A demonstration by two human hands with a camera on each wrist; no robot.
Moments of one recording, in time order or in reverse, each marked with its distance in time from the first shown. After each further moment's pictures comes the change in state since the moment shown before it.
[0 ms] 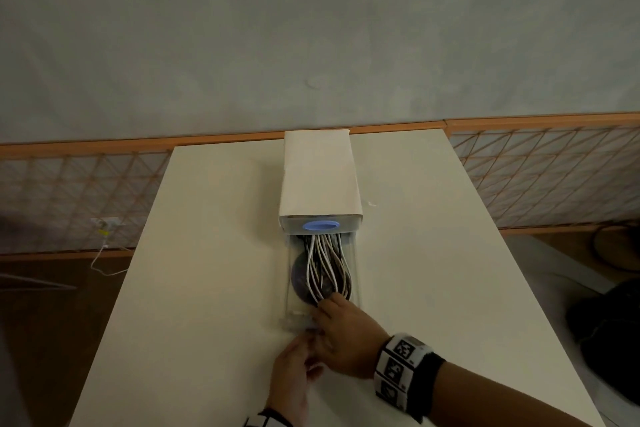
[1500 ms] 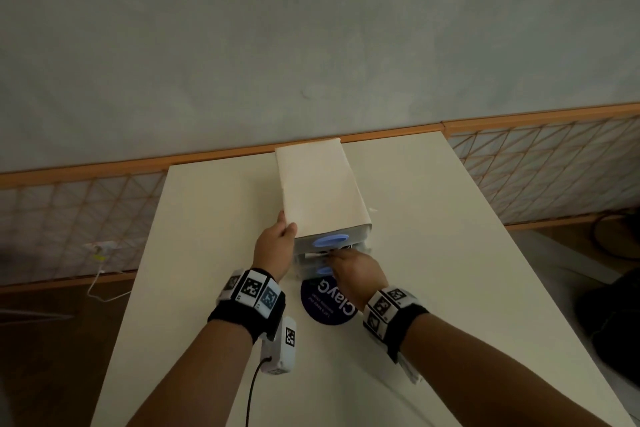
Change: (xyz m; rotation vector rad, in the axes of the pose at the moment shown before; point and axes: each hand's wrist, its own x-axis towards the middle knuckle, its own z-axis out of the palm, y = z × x) left_hand 0.082 0.186 0.039 0.751 -0.055 0.680; right_hand 0.079 0.061 -0.016 0.079 0.299 0.351
